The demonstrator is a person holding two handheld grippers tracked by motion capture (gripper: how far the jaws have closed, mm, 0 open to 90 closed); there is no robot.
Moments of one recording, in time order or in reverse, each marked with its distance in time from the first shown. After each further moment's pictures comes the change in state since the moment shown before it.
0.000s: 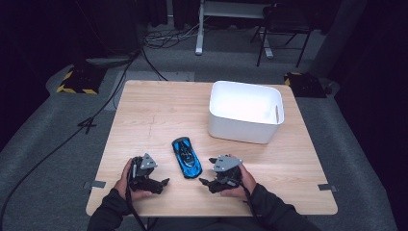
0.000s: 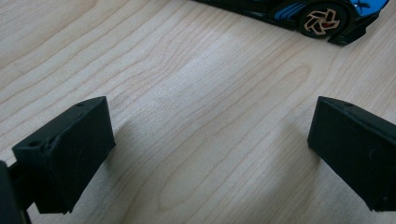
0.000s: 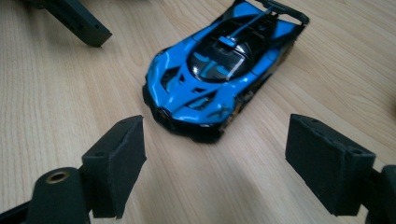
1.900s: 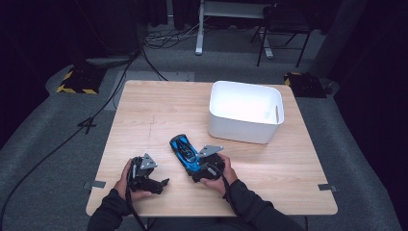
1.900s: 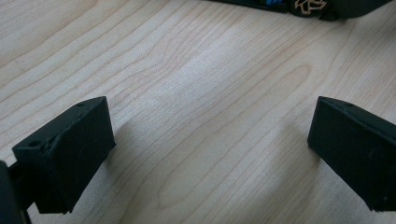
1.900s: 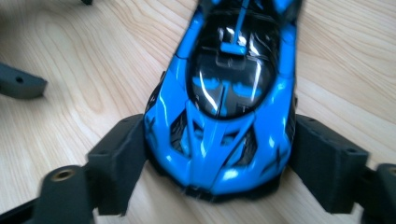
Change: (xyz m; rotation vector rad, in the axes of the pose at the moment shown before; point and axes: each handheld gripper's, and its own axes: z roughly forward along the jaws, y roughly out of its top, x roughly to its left) left arm -0.001 -0.001 0.000 -0.004 0.006 -0.004; right arm -0.006 0.028 0.049 0.128 -0.038 0.232
